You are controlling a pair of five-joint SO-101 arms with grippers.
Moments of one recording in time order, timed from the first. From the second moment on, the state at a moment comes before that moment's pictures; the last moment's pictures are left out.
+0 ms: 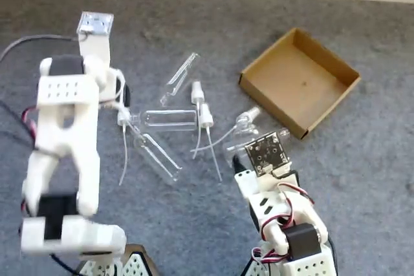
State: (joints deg) left arm -10.6 -3.9 6.0 78.5 0.4; right arm -20.0 -104.5 87.1 57.5 13.8
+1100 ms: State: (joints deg) left arm -15.7 59.4 -57.2 82.6 10.4; right arm -20.0 -104.6 87.3 57.5 13.8
